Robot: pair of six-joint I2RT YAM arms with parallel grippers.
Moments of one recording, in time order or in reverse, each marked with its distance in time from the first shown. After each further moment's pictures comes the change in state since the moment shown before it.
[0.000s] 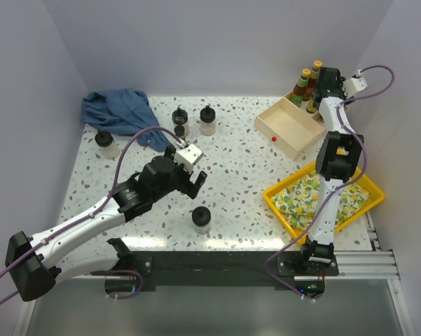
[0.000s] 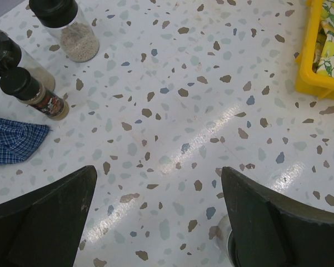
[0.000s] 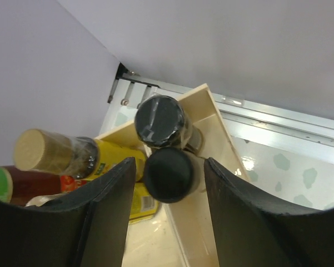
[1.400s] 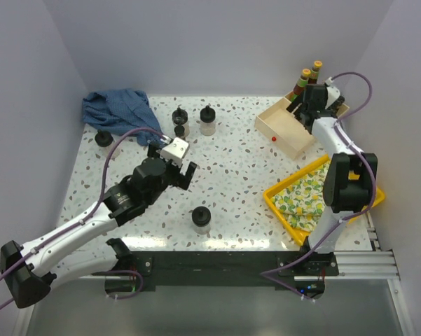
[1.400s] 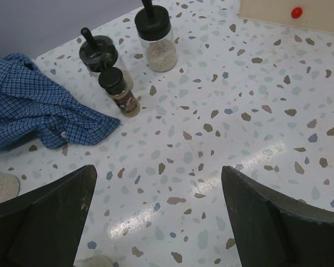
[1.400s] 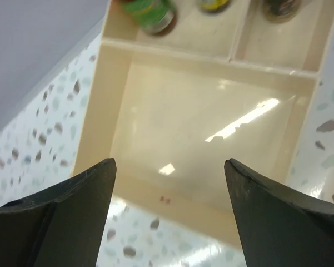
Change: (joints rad) left arm 0.000 -0.081 -0.003 0.004 -0.256 -0.001; right arm 0.148 -0.576 -0.738 0.154 -0.489 -0.232
